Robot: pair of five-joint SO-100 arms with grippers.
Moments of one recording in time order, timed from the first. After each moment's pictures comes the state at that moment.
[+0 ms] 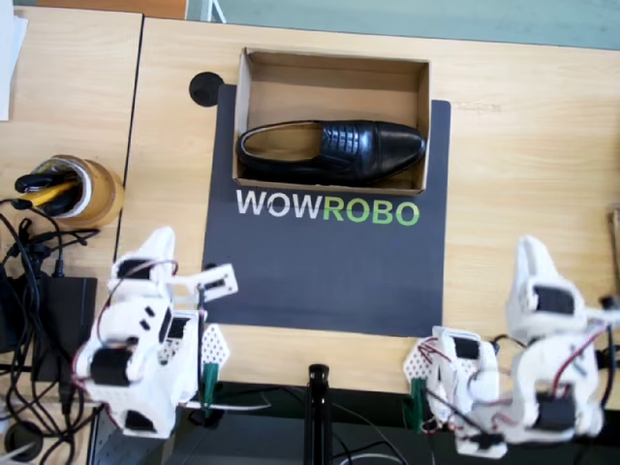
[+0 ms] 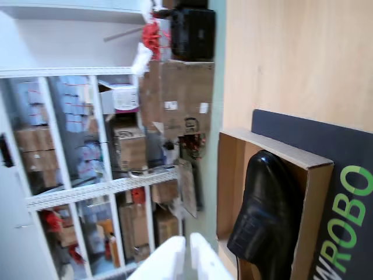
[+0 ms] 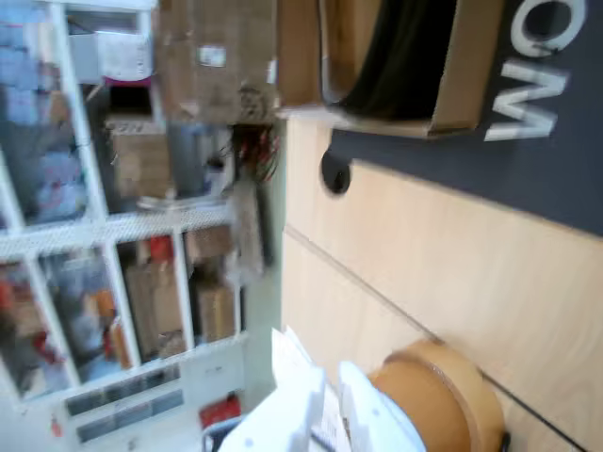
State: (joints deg) arm 0 -1.0 161.6 107.7 79.9 -1.7; arm 1 1.8 148.4 78.7 86.1 -2.6
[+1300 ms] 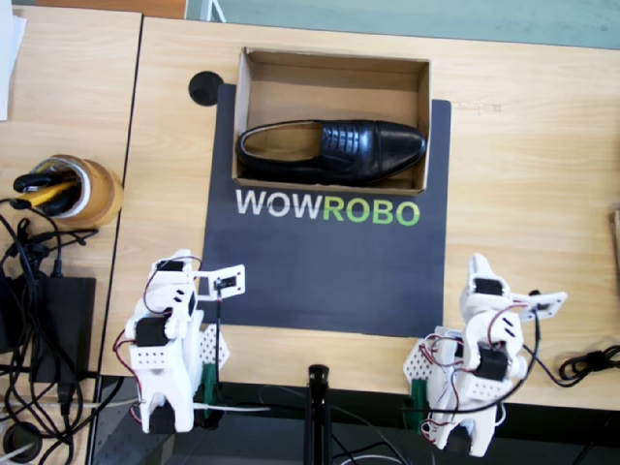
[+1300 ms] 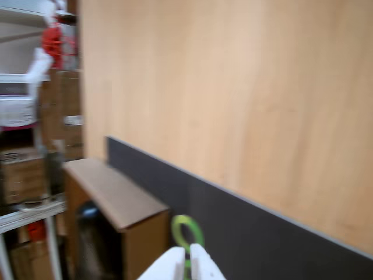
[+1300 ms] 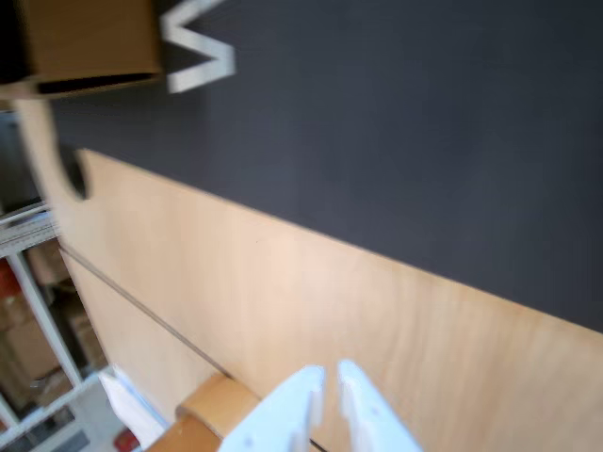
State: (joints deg) arm 0 -5.7 189.7 167.5 71.2 5.5; arm 1 3.5 192.7 164.2 65.3 -8.3
